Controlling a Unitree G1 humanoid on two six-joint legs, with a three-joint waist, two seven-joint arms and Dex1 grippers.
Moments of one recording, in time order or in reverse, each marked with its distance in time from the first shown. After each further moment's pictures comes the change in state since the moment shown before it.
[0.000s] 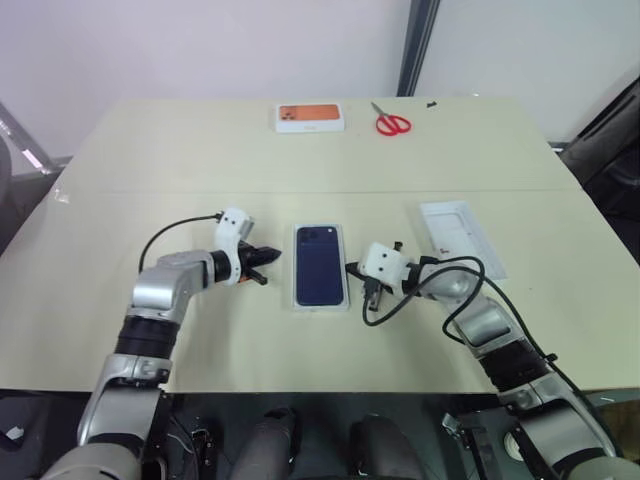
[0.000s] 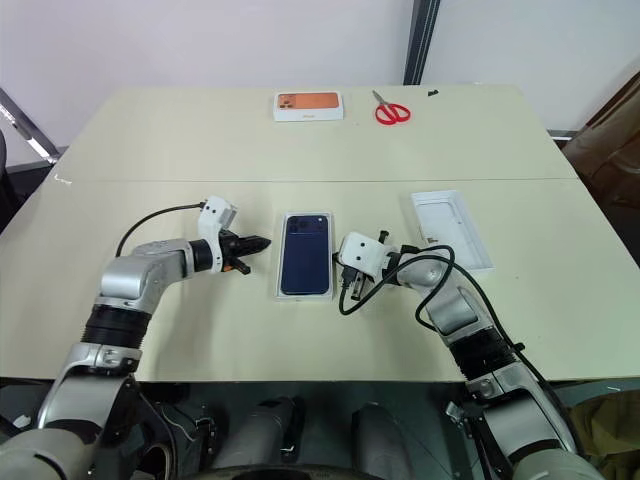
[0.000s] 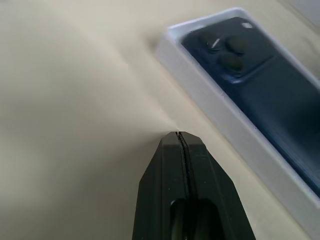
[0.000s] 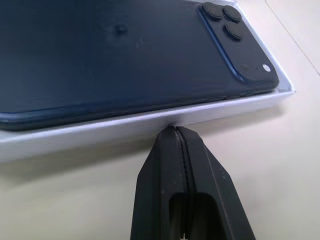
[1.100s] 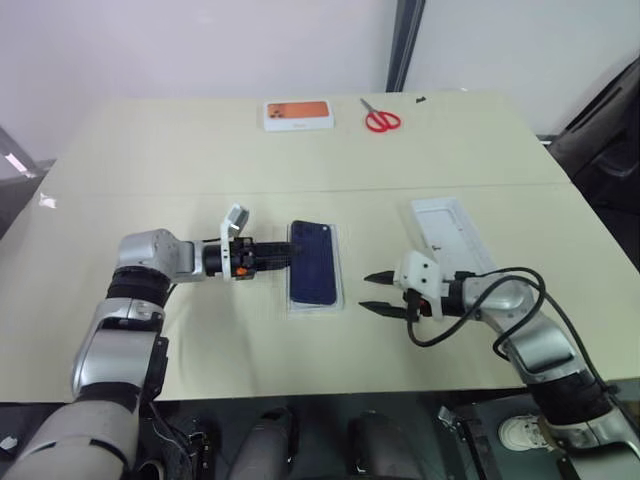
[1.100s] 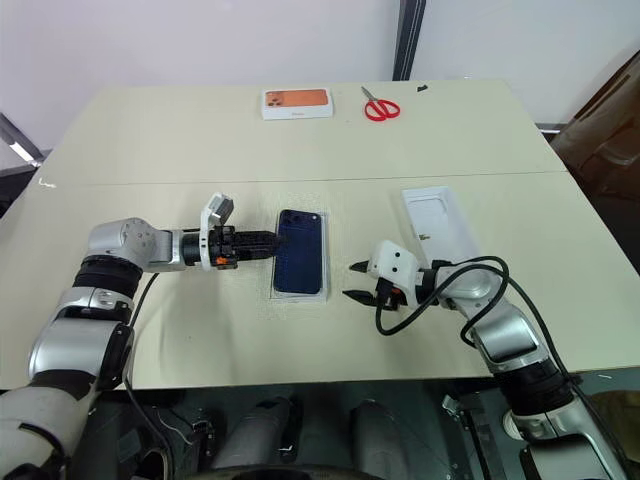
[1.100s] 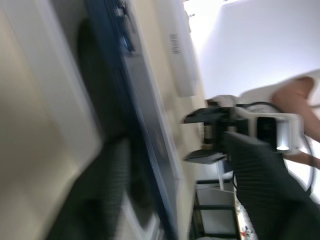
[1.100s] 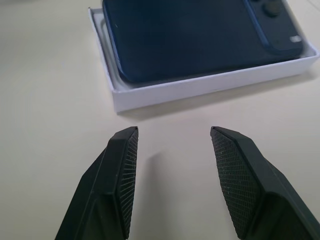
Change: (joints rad) left arm -0.319 0.102 -0.003 0.503 -0.323 0.483 -0.429; right arm 0.187 -0.170 -0.124 -0.336 0.260 0.221 0.210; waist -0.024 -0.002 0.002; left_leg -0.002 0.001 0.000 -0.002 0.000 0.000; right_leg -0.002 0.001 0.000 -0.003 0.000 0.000
